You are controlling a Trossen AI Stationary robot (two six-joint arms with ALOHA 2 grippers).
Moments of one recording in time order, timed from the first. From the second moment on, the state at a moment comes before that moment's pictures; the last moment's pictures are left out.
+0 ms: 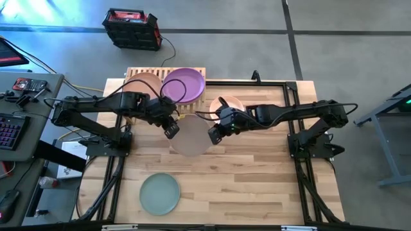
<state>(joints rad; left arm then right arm) 0.04 1.27 1.29 -1.05 -0.13 -0.62 0.06 1.59 1.44 -0.60 0.15 0.87</state>
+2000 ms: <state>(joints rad) 0.73 0.90 1.29 -1.31 -0.19 -0.97 -0.24 1.54 1.44 -0.59 -0.01 0.00</state>
